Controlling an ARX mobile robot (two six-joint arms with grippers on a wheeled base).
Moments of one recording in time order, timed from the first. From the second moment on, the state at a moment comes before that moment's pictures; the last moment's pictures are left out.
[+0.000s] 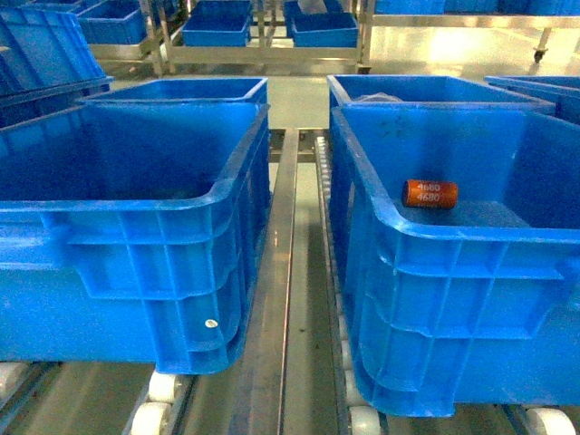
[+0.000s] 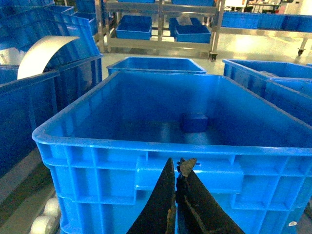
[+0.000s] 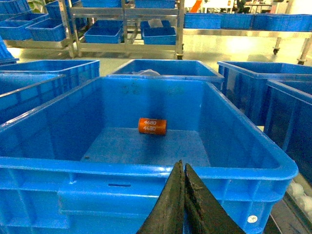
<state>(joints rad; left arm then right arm) 0.00 0.70 0.02 0.68 0.00 -0.02 0.00 0.64 0.01 0.63 0.00 0.00</state>
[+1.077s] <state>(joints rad) 0.00 0.20 0.01 0.21 0.00 -0.02 0.00 0.19 0.01 0.19 0.00 0.00</state>
